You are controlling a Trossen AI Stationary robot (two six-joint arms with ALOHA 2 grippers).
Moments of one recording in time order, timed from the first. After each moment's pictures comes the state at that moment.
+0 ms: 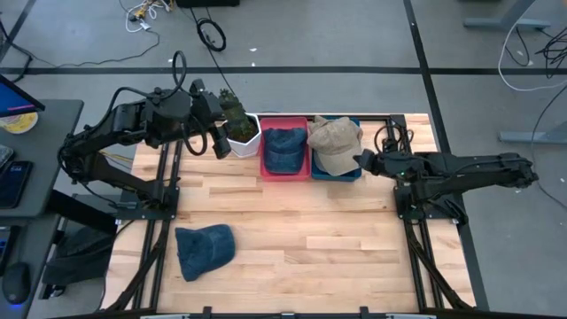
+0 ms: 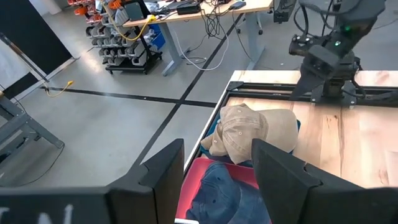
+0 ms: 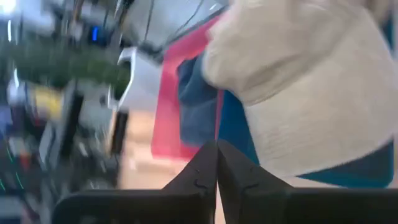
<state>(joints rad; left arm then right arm) 0.07 1.28 1.77 -0.86 -0.47 0.11 0.02 0.69 0.62 -0.56 0.56 1.47</state>
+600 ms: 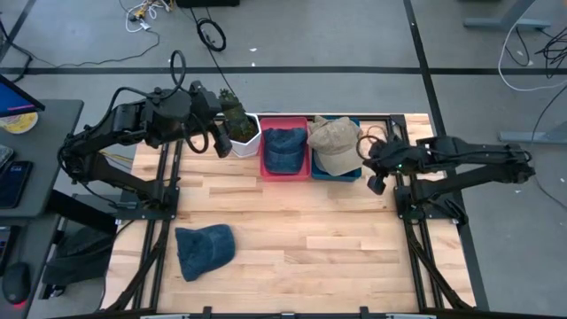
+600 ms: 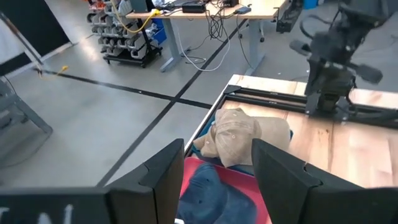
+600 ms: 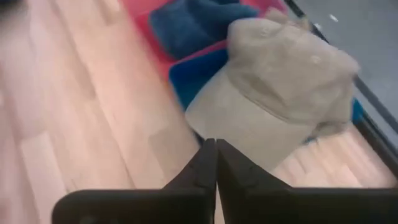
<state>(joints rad) 0.07 1.28 1.77 -0.86 -0.48 0.00 0.02 0.88 1.03 -1.11 0.35 0.38</state>
